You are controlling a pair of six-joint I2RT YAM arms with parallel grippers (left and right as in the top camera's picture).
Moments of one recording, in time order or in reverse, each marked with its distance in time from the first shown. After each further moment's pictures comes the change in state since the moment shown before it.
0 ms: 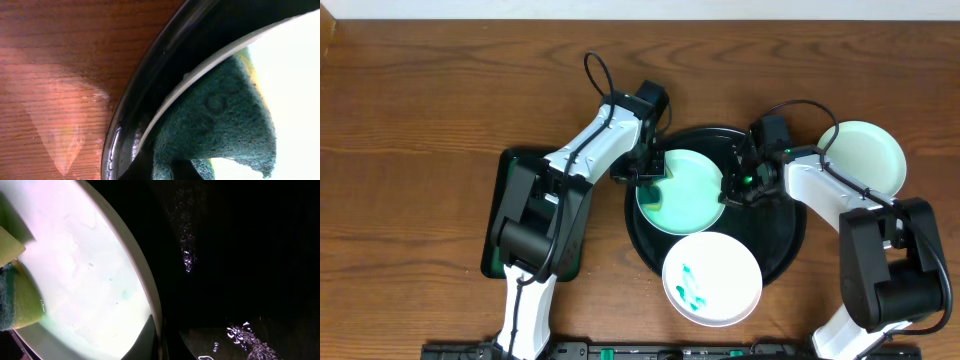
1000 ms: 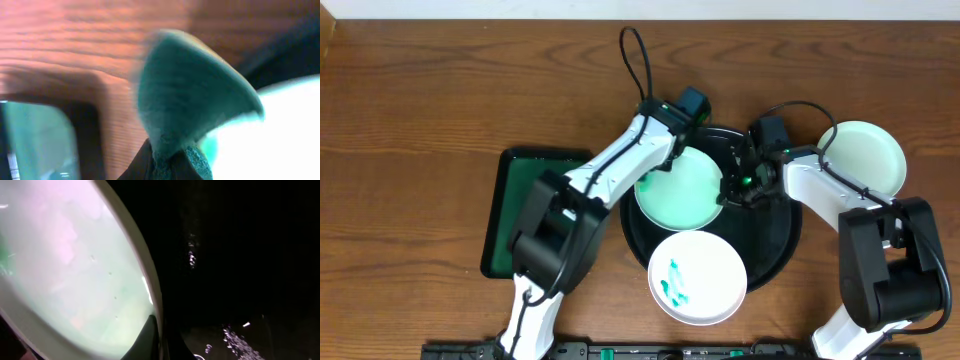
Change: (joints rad) left arm -0.152 -0.040 0.063 0.013 -0.606 -0.063; right arm 0.004 0.002 0.000 -0.011 -0.019 0.000
